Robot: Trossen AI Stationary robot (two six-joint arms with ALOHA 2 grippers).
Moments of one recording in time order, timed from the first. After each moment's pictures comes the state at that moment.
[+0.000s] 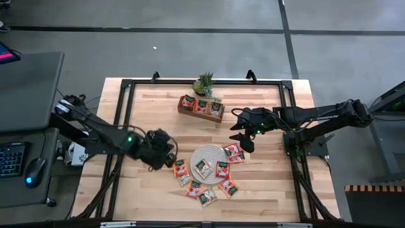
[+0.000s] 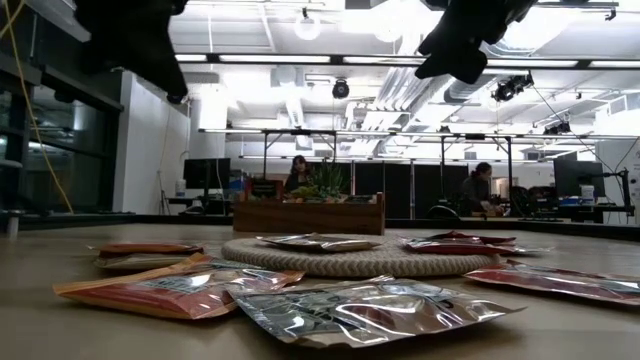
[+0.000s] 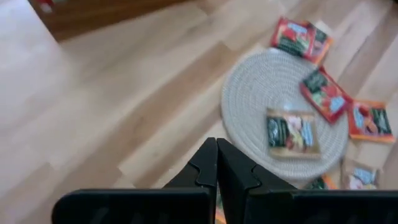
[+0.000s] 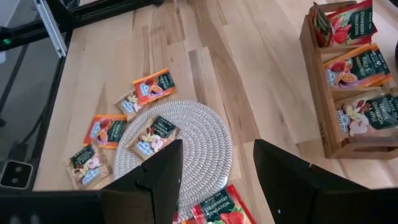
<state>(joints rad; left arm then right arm) -0.50 1.29 0.98 -0.76 -0.60 -1.19 0.04 1.15 0.90 -0.39 0.01 0.32</state>
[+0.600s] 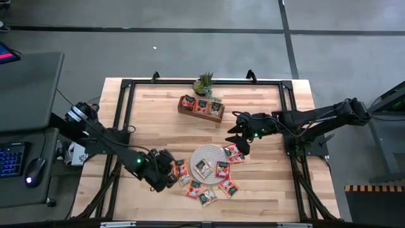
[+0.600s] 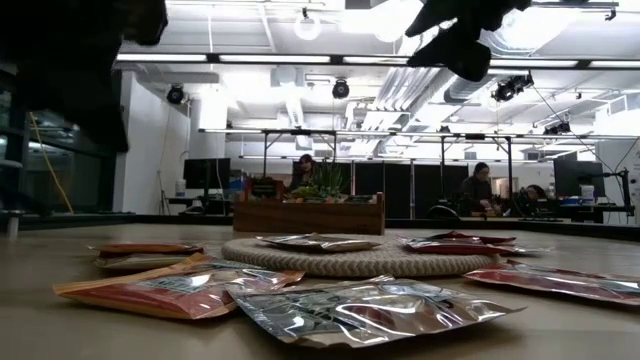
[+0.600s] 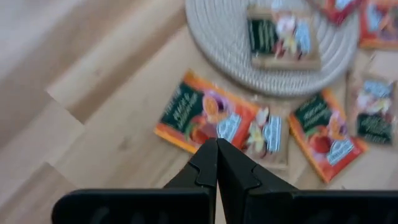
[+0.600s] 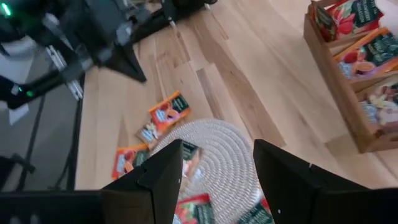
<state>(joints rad) -0.65 1.53 0.98 -0.66 -0.48 -1.31 0.12 1.18 0.90 -0.29 0.10 0.56</state>
